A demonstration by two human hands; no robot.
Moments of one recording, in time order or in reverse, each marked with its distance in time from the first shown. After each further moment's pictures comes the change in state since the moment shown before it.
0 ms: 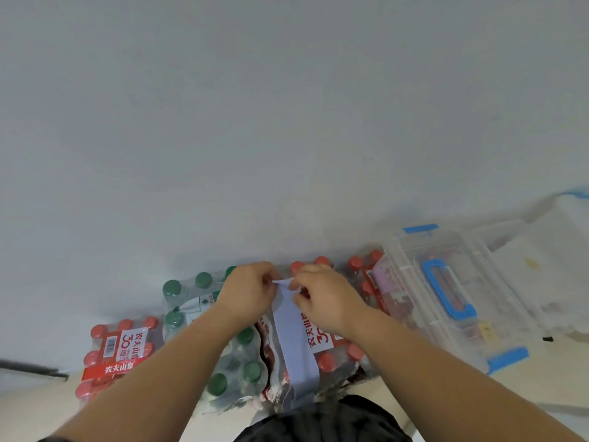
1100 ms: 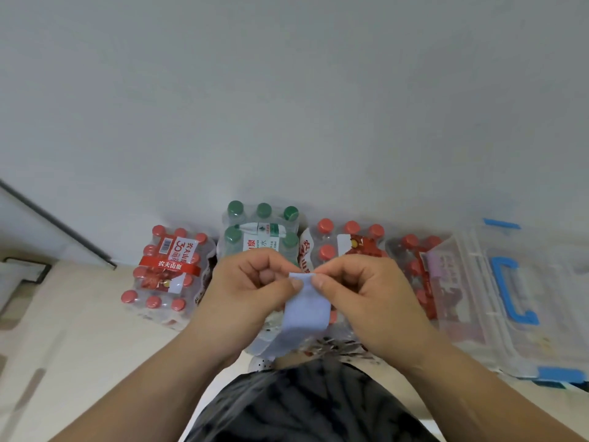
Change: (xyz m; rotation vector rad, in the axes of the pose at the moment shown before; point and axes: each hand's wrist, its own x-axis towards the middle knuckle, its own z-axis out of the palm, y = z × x) left_hand -0.181 0.050 -0.057 -1.043 0.271 -0.208; right_hand -0.093 -0.100 -0.021 0.686 0.041 -0.058
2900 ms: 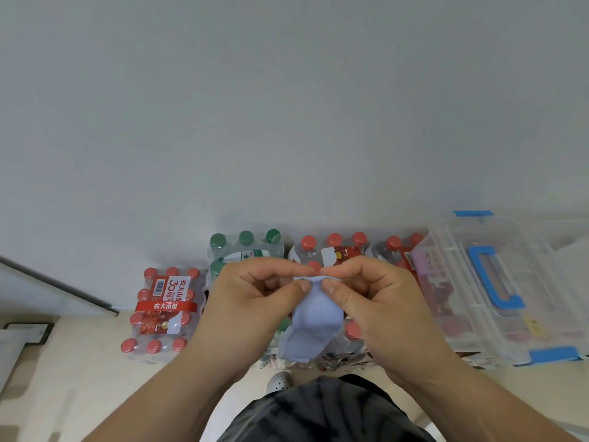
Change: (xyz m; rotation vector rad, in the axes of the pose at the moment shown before) left_hand 0.012 0.046 0.037 0.162 -0.033 0.049; right_hand -0.012 -0.009 -0.020 0.354 0.247 0.090
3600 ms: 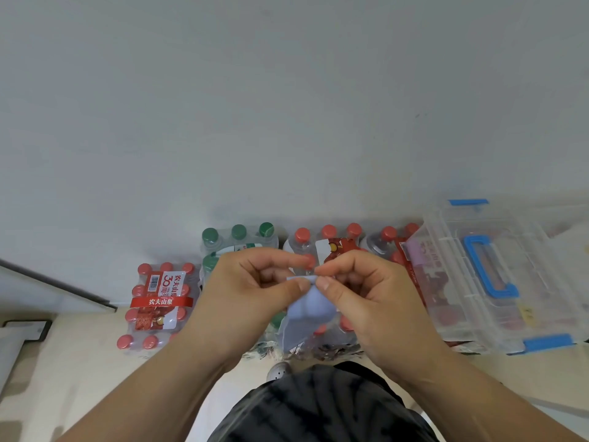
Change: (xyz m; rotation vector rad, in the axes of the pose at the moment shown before) left_hand 0.011 -0.006 0.003 0.025 -0.047 -0.064; right_hand -0.002 -0.001 -0.004 0.005 -0.036 0.001
